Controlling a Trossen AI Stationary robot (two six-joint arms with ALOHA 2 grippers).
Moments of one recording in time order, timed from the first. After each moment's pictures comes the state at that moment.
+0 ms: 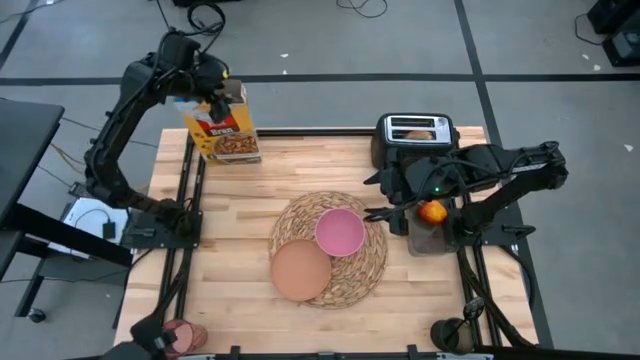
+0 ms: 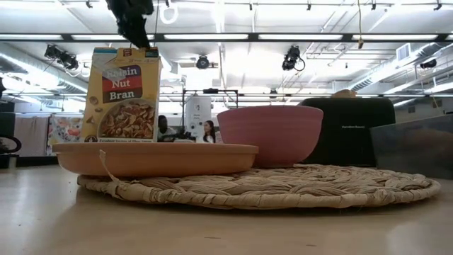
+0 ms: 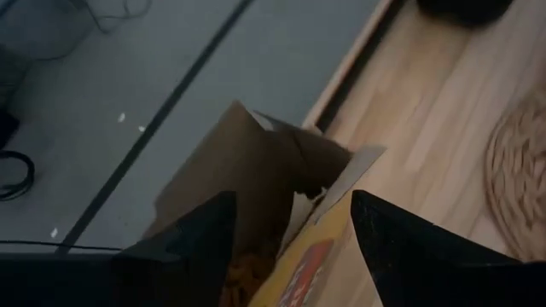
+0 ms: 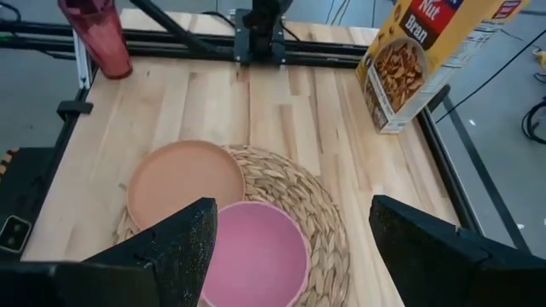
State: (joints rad) left arm 1.04 1.41 1.74 -1.17 0.13 0.51; right arm 0.26 1.33 1.63 -0.96 0.31 0.10
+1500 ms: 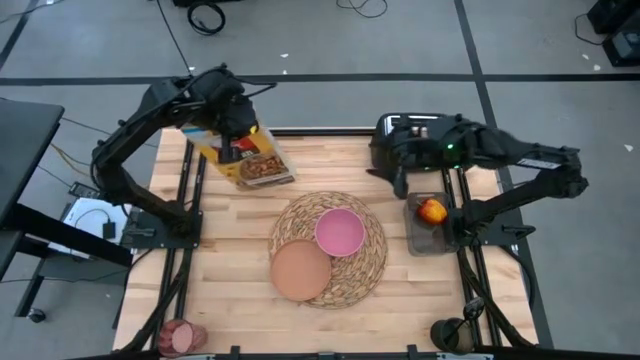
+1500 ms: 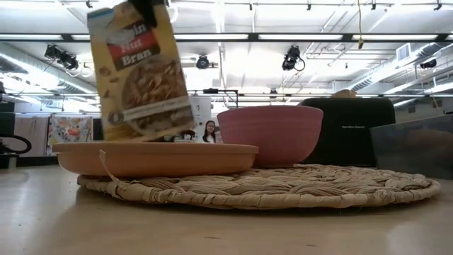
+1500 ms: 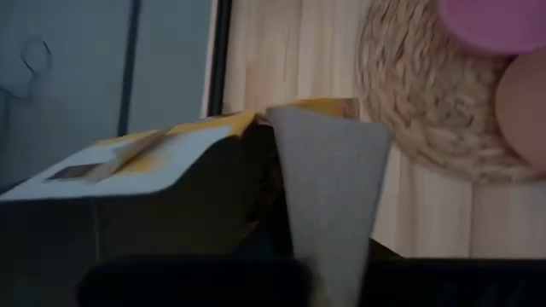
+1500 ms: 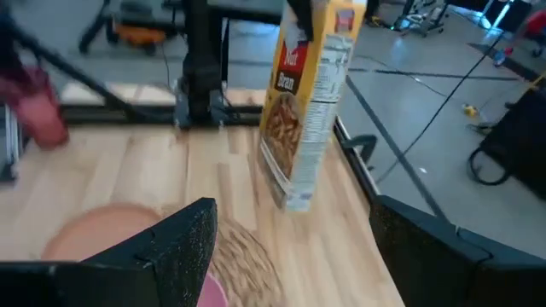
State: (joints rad) left arm 0.51 1.46 1.94 -1.47 -0.07 0.52; right arm -0.05 1.13 1.34 -0.58 0.15 -0.07
